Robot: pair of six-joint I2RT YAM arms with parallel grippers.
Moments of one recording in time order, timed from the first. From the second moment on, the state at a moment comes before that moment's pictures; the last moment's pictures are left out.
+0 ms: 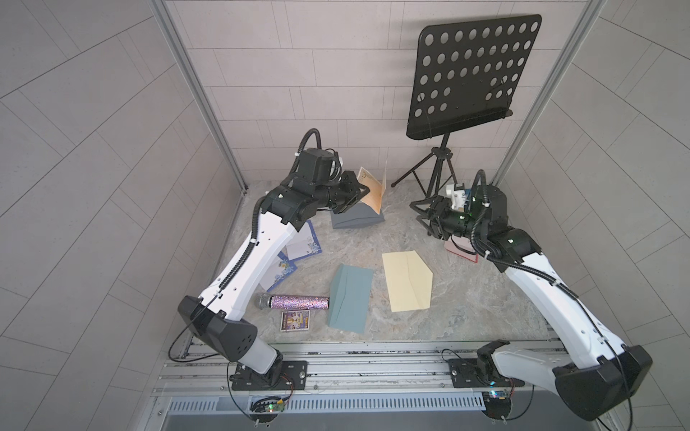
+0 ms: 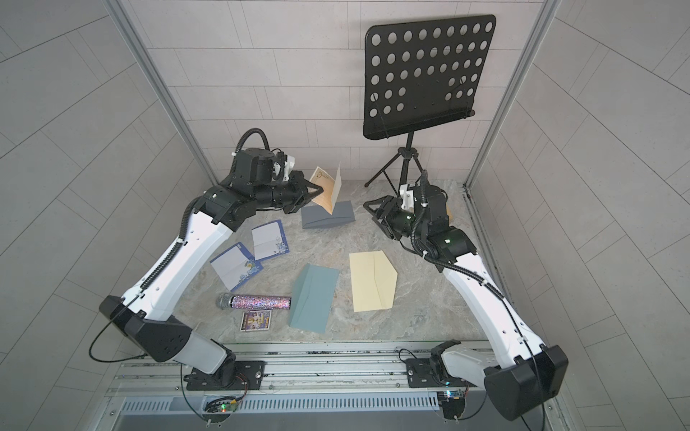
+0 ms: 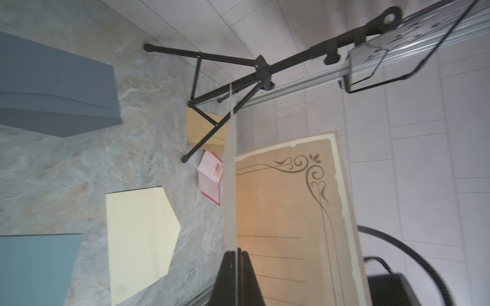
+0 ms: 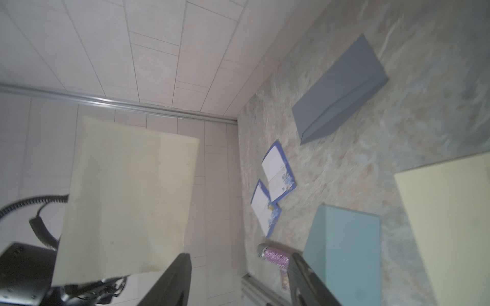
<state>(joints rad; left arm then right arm) -0.50 1.55 1.82 -0.80 0.36 -0.96 0.36 1.12 1.24 -0.46 -0.37 1.05</state>
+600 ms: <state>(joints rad) -0.53 1.51 1.68 -0.71 0.20 -0.93 0.74 1.15 1.02 -0.12 0.12 1.03</state>
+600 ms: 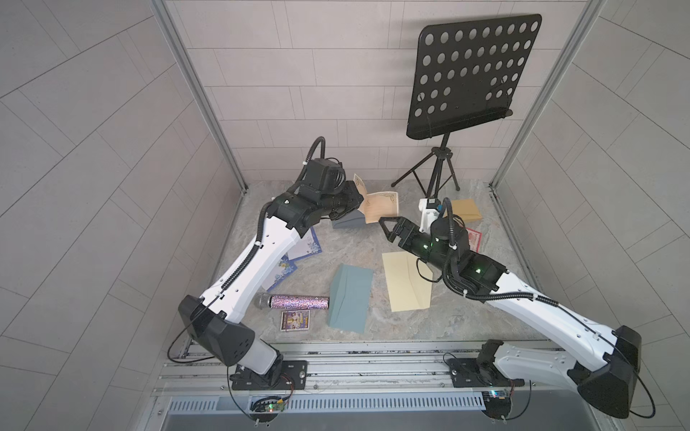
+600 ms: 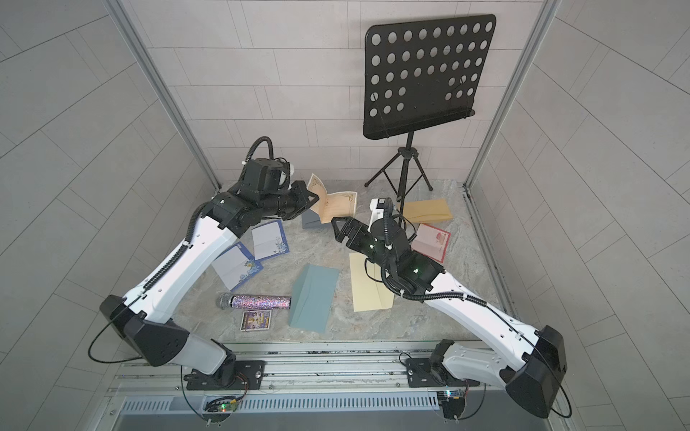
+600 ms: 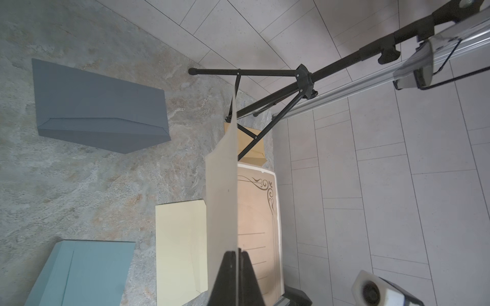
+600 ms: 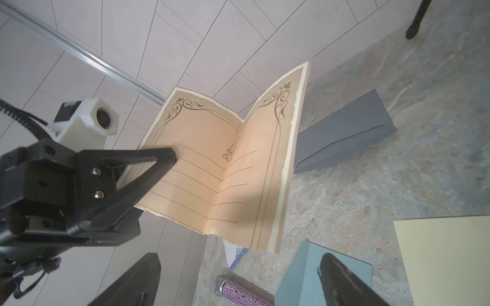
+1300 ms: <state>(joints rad) -0.50 1.43 1.45 -0.29 0.35 -1.35 0.66 1.23 1.01 0.11 0.08 1.34</state>
